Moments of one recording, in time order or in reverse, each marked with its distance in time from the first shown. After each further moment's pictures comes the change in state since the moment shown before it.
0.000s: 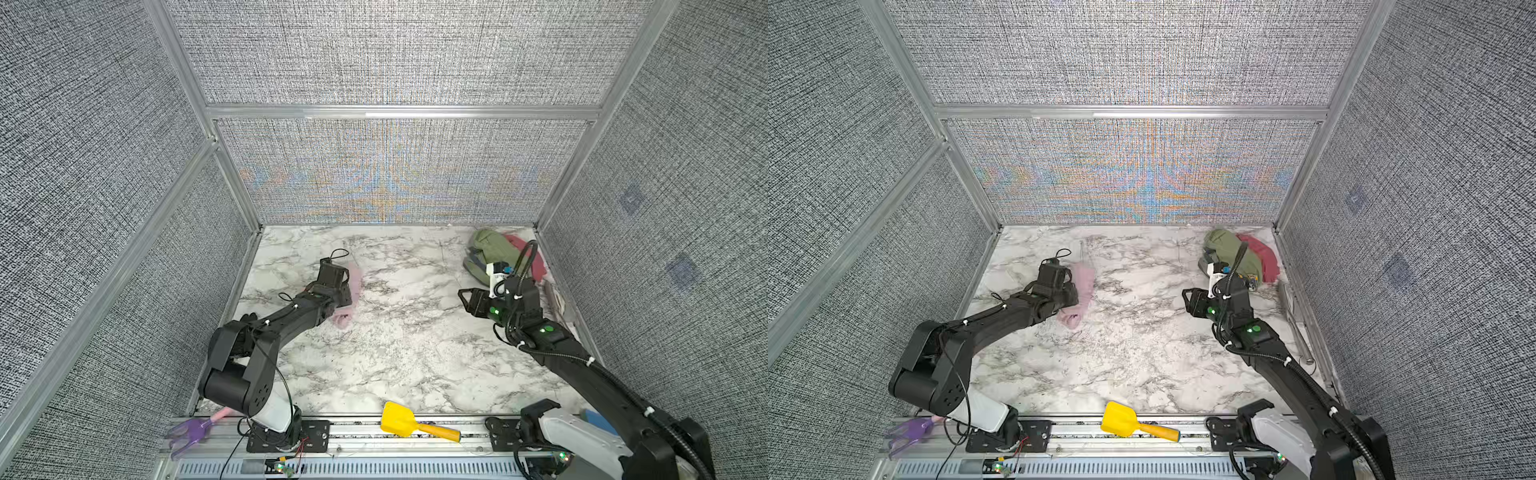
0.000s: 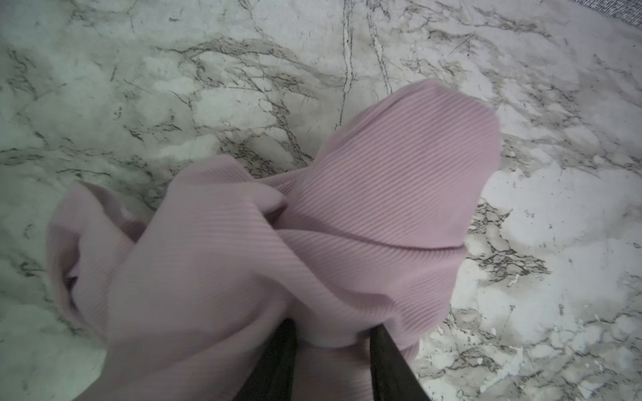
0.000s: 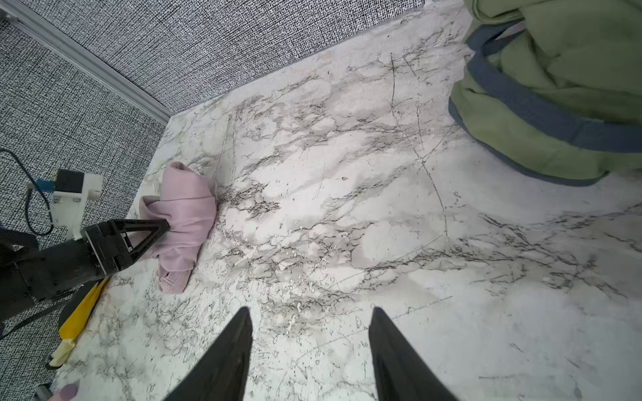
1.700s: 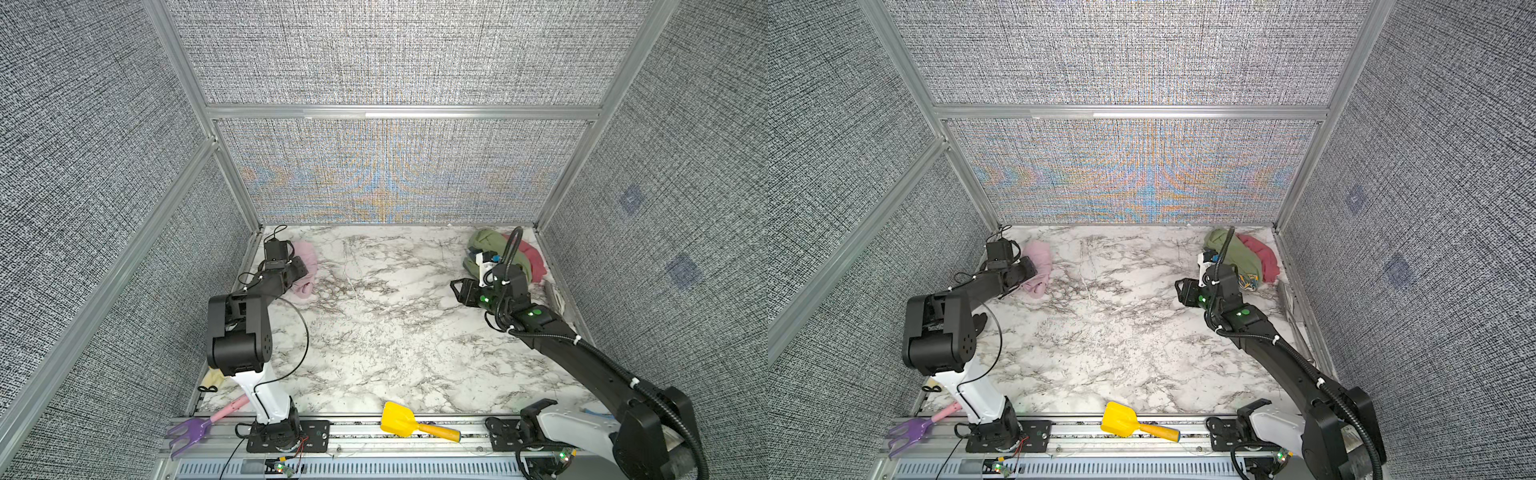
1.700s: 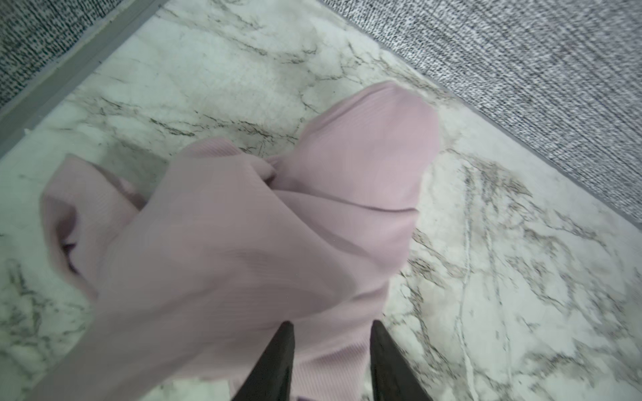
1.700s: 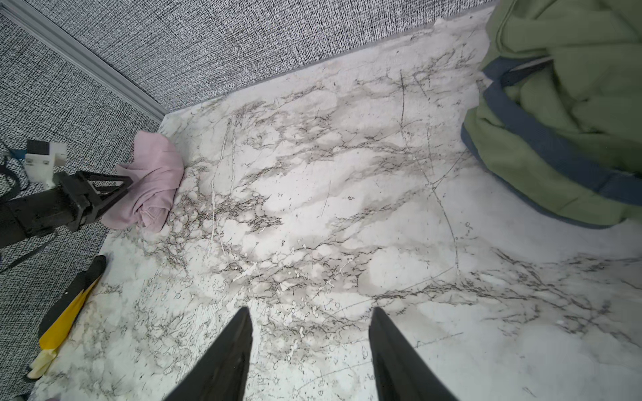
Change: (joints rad) left arm 0.409 0.144 0.213 0.074 0.209 0.084; right arm 0.034 0.099 0.112 0.000 0.073 -0.043
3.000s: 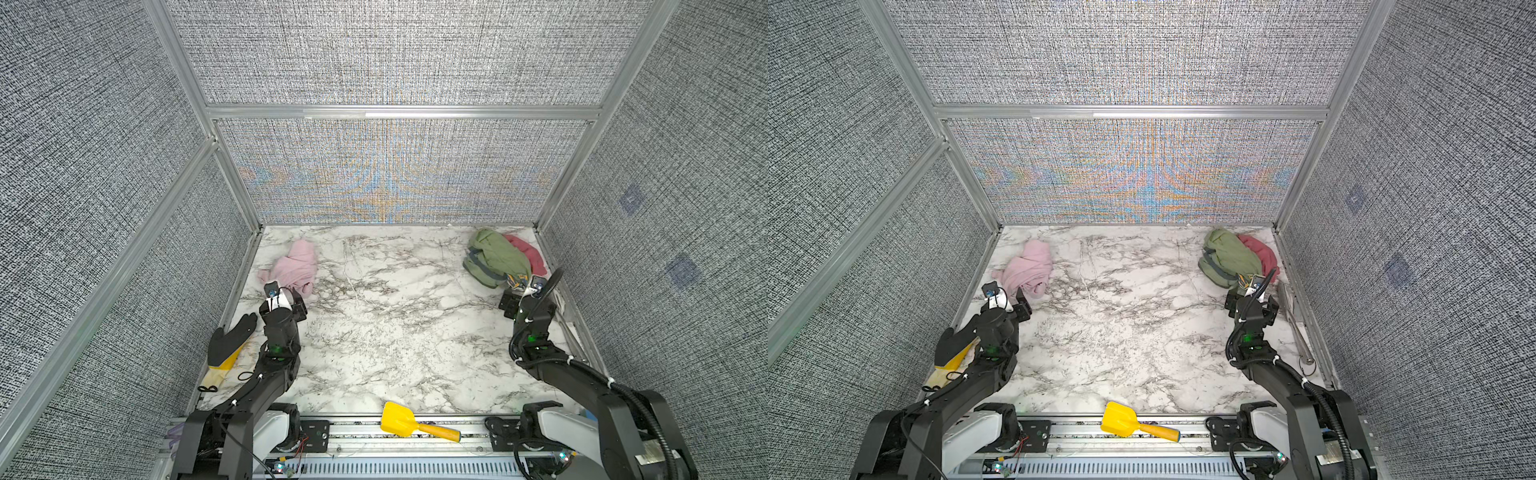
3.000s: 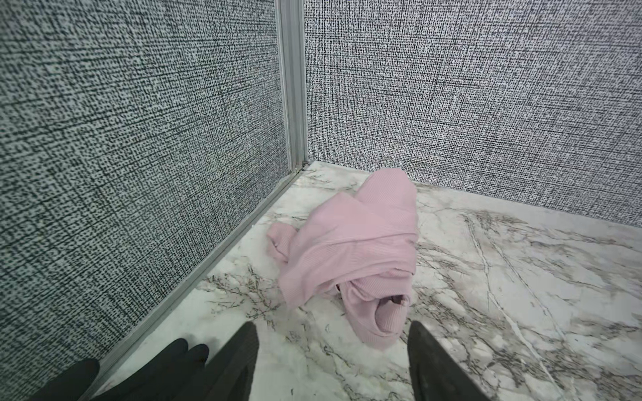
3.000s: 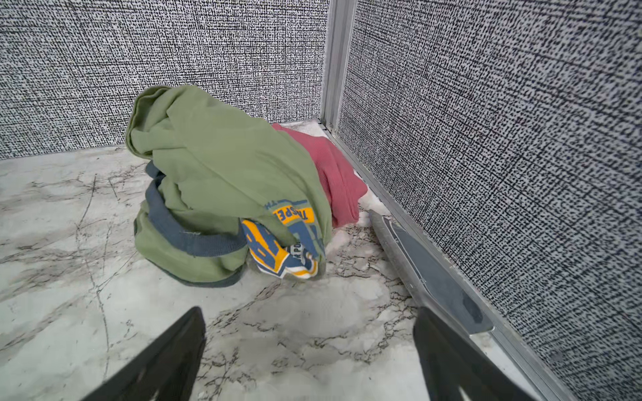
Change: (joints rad) left arm -0.144 -0.634 -0.871 0.812 -0.448 0.305; right arm -0.261 0.009 -0.504 0.761 0.609 -0.377
